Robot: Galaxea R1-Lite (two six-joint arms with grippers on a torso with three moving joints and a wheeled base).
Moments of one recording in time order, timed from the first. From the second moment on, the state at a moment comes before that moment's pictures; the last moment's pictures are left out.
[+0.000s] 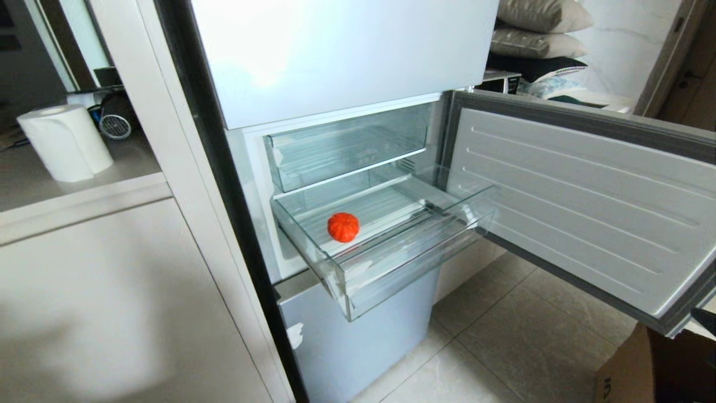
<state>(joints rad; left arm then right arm) 0.00 0.00 0.00 0.00 0.00 0.01 -0.38 1.12 -0.18 -0.66 0.25 0.05</state>
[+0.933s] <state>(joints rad) 0.00 0.00 0.00 0.00 0.00 0.01 -0.38 1.14 -0.22 -0.70 0.24 0.05</state>
